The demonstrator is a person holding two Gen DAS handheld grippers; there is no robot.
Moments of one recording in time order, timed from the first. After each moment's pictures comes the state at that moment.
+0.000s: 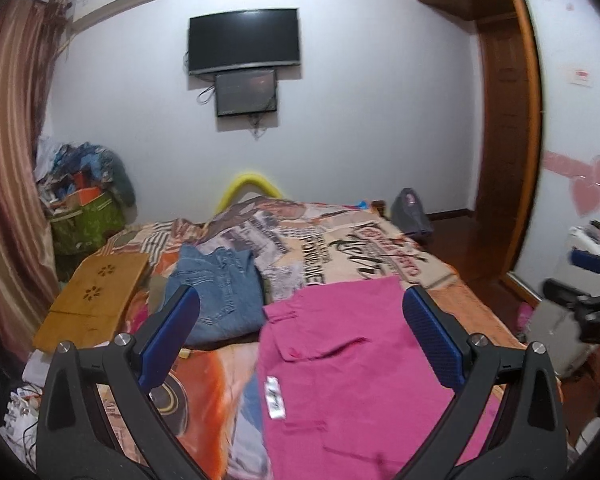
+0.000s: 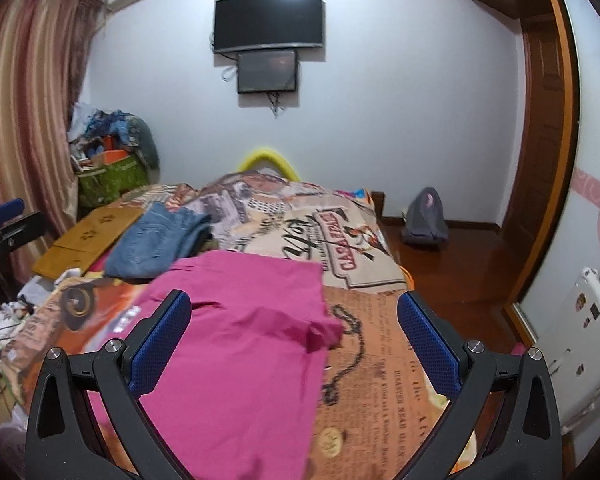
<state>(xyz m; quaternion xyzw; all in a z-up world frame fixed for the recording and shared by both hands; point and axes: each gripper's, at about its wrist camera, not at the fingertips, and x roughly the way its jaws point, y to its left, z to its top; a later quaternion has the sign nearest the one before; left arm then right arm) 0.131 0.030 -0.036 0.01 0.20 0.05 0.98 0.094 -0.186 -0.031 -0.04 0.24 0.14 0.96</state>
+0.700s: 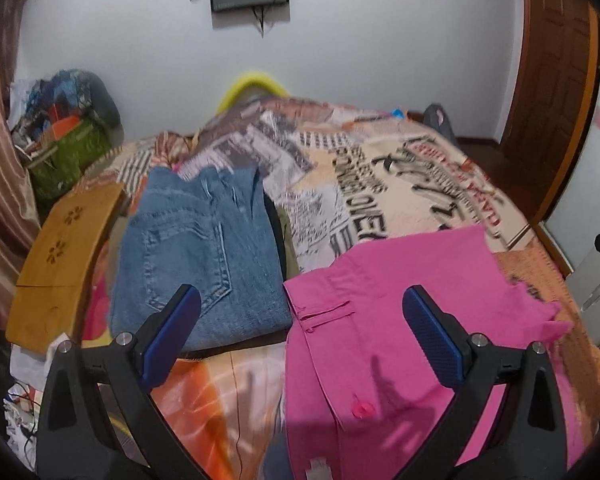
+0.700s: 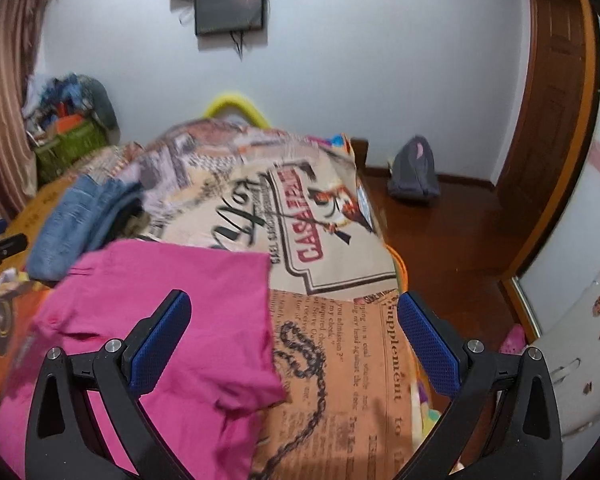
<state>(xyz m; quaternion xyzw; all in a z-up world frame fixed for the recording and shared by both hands) 0.350 0.104 -0.156 0.00 0.38 0.05 0.92 0.264 -0.201 -0.085 -0.05 0.35 0.12 0.93</state>
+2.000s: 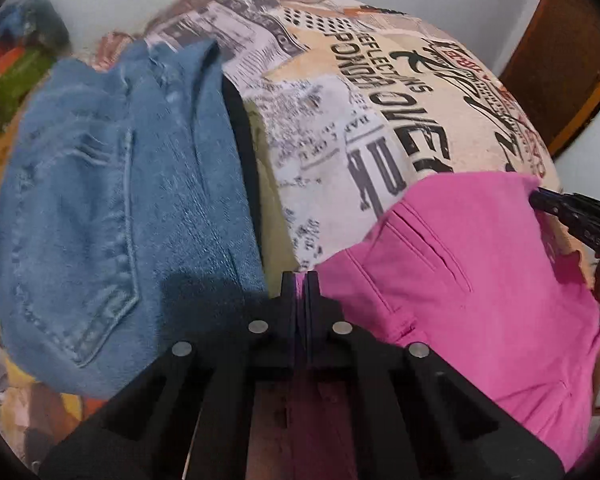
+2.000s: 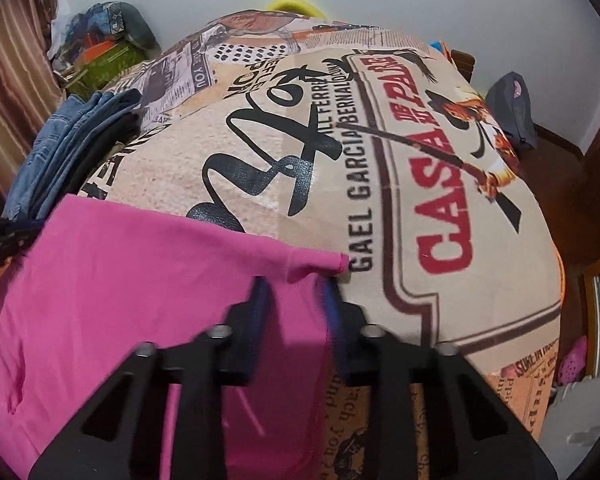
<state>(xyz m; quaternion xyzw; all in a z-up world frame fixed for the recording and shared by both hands) 0.448 0.134 -0.270 -0.05 0.53 -0.01 0.85 0.406 -0.134 -0.211 -0.06 0.48 0.24 0.84</state>
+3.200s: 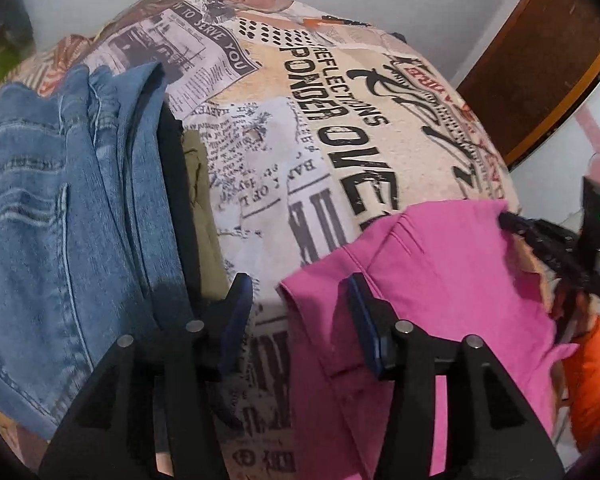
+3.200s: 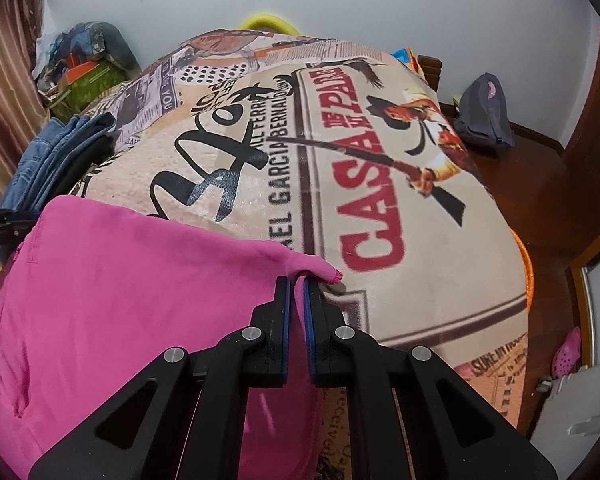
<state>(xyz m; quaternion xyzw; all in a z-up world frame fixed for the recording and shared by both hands) 0.480 0.126 -0.256 -0.10 0.52 -0.09 0.84 0.412 -0.170 -0.214 -0.05 0.46 0.21 0.86</state>
